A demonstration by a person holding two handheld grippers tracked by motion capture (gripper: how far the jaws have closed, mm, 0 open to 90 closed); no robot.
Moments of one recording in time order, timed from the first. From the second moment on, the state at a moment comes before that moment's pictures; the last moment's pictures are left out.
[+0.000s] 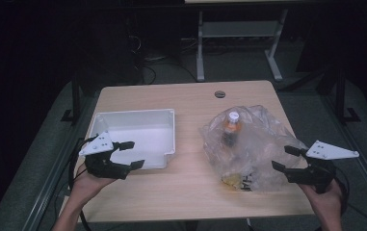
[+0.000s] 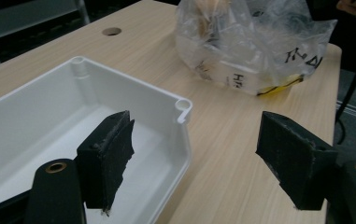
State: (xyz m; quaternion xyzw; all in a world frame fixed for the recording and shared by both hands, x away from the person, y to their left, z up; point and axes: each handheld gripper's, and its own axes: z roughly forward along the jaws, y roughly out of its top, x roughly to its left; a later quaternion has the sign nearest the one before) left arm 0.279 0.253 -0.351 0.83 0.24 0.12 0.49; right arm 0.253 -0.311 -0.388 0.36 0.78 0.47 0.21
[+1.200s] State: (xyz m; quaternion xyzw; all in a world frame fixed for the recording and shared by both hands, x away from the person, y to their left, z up) left arm 0.316 0.150 -0.339 0.87 0.14 0.07 0.47; right arm 0.251 -0.316 -0.385 0.36 0.78 0.47 0.21
